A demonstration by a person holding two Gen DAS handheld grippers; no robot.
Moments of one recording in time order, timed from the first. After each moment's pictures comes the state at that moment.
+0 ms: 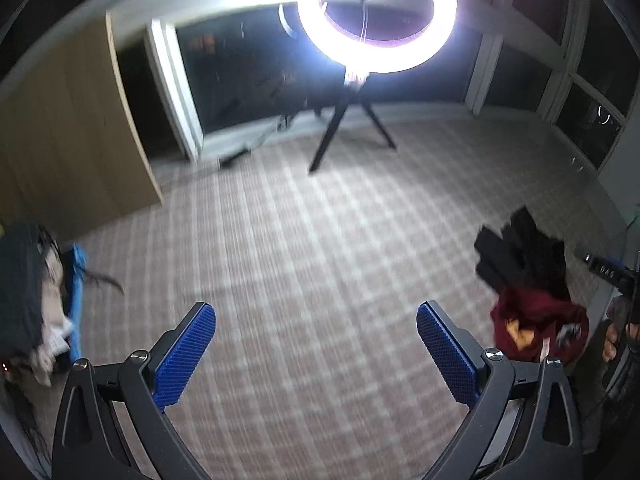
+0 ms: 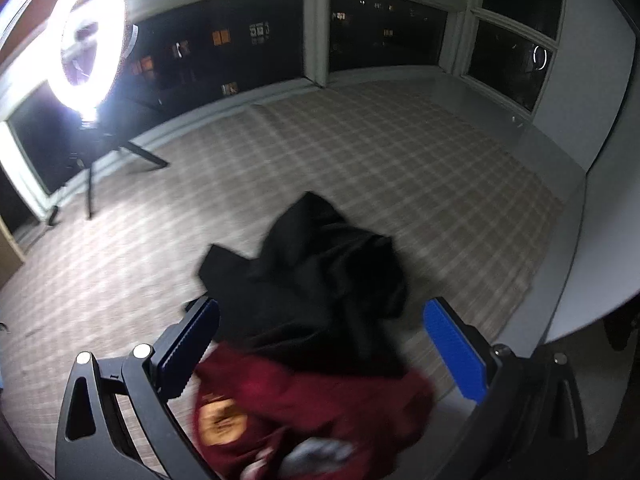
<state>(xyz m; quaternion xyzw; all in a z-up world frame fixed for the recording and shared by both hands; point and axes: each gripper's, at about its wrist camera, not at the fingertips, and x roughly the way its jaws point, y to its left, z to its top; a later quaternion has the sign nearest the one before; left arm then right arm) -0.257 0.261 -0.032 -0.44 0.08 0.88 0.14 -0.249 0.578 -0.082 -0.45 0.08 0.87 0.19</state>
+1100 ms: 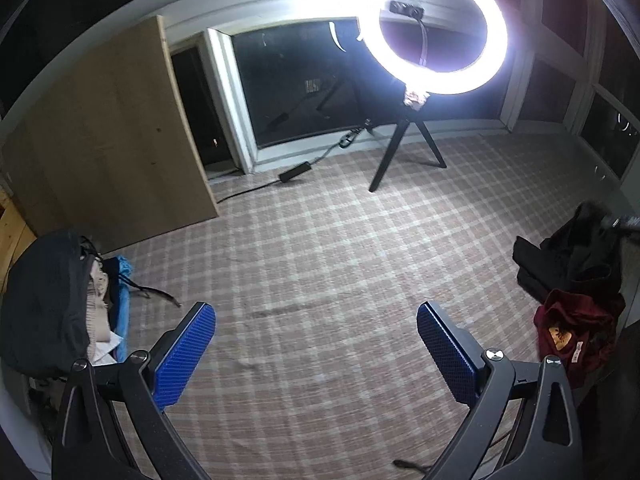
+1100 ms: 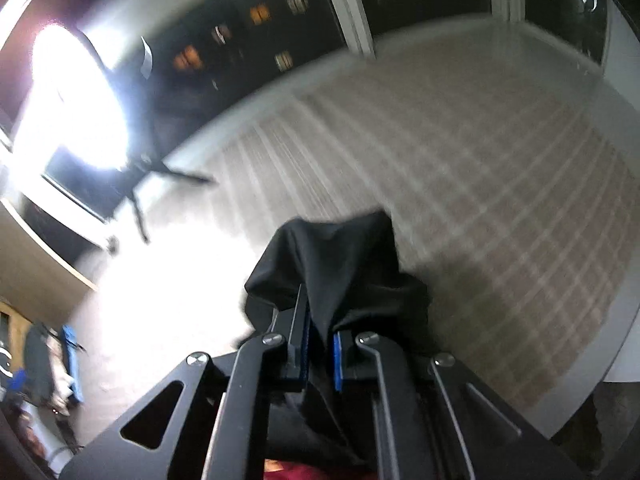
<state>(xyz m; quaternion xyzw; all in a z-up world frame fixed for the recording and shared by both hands) -0.274 0.178 -0.022 -0.43 0.09 0.89 0.10 -0.292 0.589 -0.014 -0.43 0.21 0.88 0.05</state>
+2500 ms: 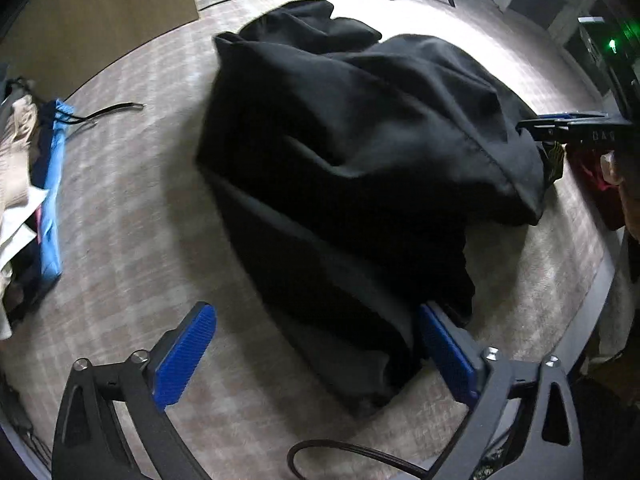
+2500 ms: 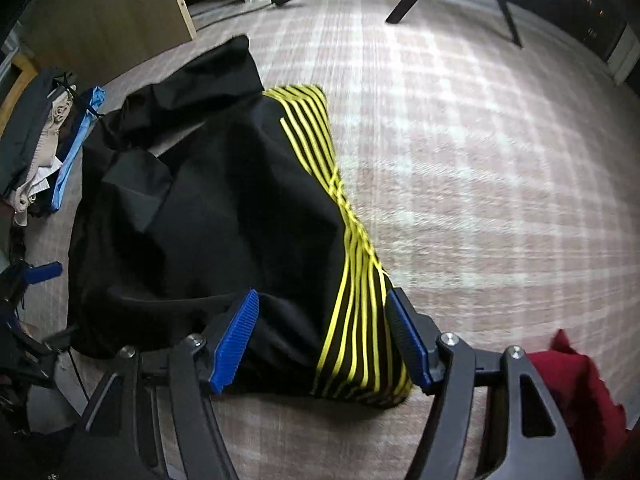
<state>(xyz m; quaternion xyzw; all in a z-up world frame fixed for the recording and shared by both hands) -0.249 0.072 -0.225 -0.60 0.10 0.77 0.17 -0.320 0.155 -0.169 -0.61 -0.02 0.78 -0.15</state>
